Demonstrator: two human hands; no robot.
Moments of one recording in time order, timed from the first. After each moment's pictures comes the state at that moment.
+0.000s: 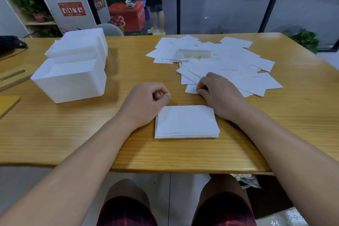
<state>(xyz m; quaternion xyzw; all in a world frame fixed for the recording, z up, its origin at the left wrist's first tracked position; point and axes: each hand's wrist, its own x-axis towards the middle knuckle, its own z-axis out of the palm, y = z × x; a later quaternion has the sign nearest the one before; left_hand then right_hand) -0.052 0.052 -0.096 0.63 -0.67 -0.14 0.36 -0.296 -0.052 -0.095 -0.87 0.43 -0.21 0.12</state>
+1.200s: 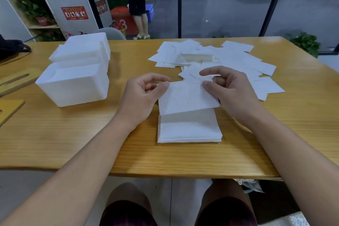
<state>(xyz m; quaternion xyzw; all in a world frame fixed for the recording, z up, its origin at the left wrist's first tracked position) -0.055 0.060 -0.076 0.55 -0.56 -0.27 0.56 -0.309 -0.025 -0.070 -0.72 0.34 -0.43 0.43</state>
